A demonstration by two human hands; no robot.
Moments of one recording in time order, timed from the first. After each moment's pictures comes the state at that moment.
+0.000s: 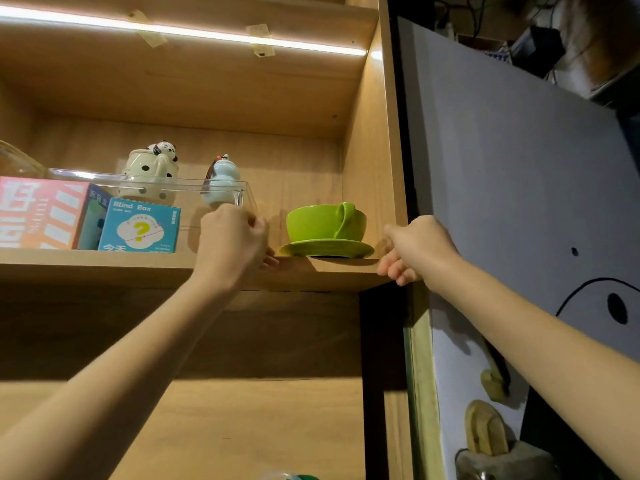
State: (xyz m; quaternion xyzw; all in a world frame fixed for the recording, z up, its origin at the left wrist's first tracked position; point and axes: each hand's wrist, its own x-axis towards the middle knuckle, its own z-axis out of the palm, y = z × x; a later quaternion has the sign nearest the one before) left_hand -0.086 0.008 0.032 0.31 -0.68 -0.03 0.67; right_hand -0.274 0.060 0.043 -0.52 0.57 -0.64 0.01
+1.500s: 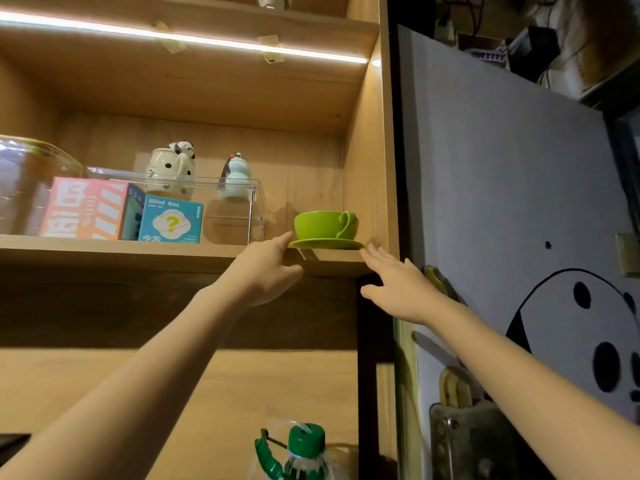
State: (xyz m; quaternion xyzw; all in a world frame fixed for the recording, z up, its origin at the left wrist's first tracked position) left_hand -0.076 0.041 0.005 0.36 -0.82 0.08 0.44; right_hand -0.268 0.087 -0.008 -0.68 0.64 -0.29 -0.20
